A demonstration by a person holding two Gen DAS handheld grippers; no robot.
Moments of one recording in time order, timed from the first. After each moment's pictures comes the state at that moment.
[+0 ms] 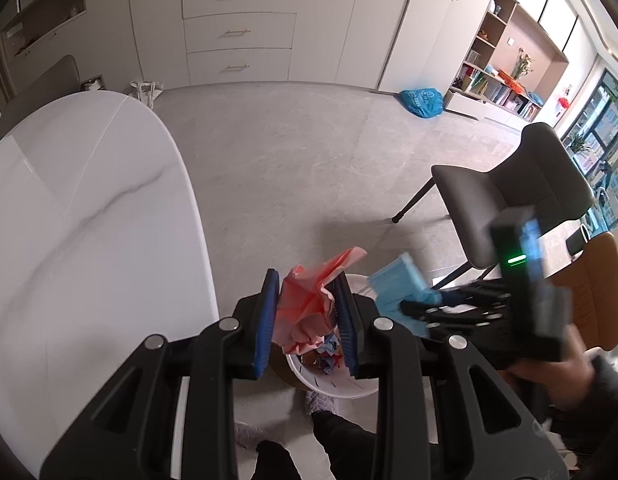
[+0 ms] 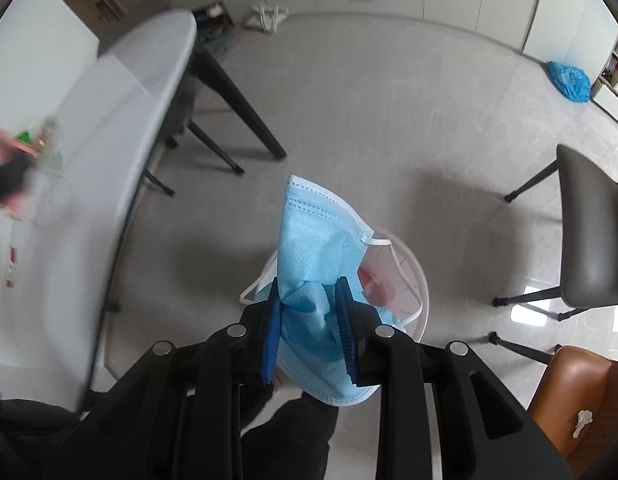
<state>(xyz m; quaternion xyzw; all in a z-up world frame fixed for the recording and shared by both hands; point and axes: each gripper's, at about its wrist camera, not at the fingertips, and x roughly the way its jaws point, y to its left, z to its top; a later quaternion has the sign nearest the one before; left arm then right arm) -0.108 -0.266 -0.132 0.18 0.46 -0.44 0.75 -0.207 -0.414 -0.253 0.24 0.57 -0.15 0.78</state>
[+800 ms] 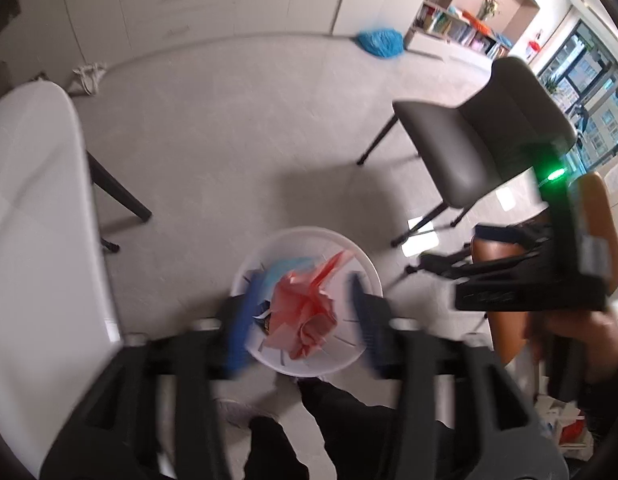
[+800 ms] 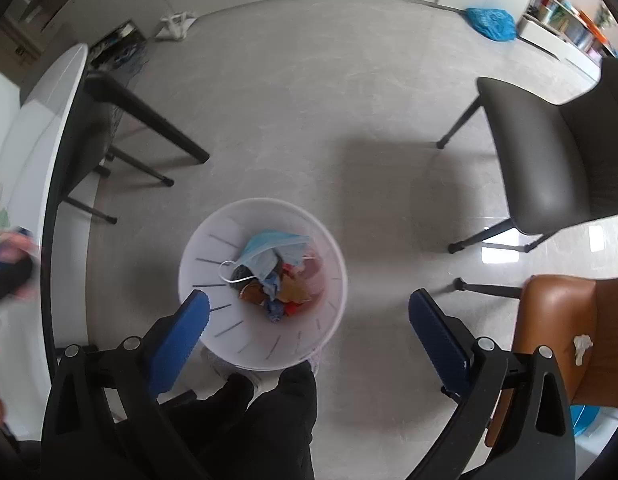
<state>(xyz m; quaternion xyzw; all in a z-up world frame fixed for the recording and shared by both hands) -0.153 -0.333 -0.211 0.25 0.51 -0.49 0.66 -0.291 -0.475 -0.240 0.29 0.55 -0.28 0.73</state>
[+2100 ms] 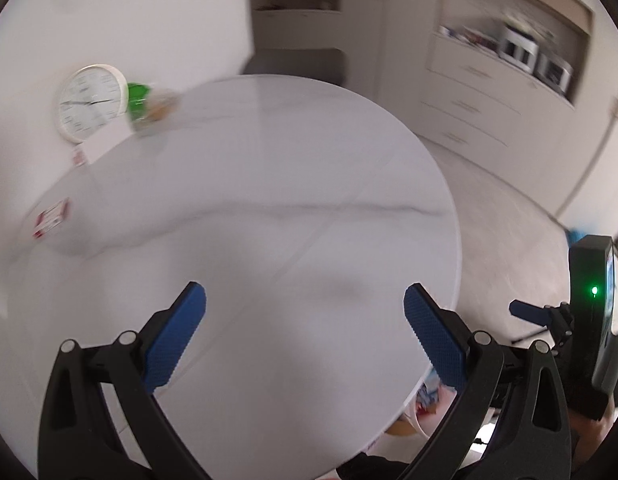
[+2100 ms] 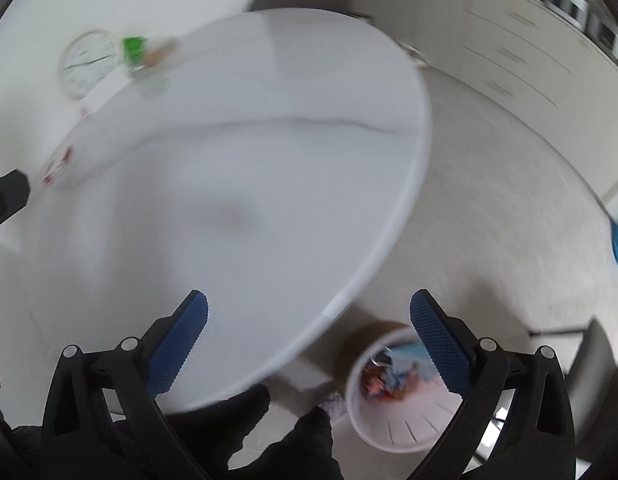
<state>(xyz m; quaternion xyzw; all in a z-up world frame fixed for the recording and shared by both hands) -0.075 -0.040 -0.052 0.03 0.42 -0.07 0.90 -0.072 -0.222 -0.127 0.05 0.52 0.05 0.85</state>
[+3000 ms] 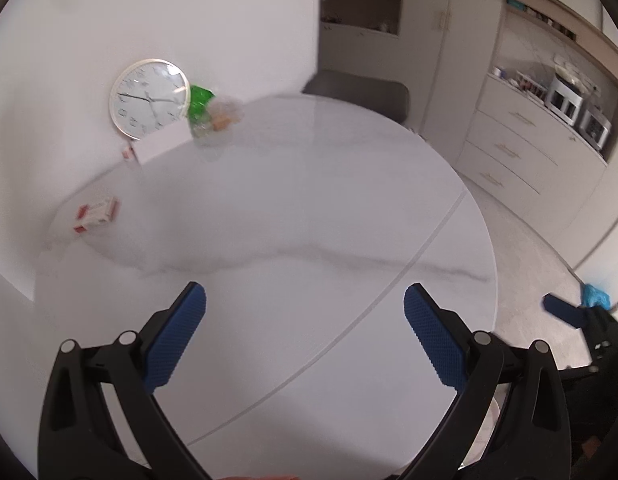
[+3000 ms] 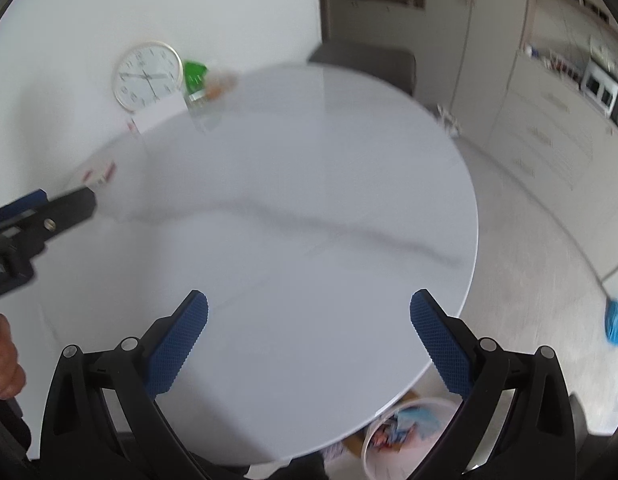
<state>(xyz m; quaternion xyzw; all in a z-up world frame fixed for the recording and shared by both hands) -0.028 0.046 0.013 -0.01 0.41 0.00 0.91 -0.023 -0.140 -0.013 -0.01 0.44 0.08 0.90</state>
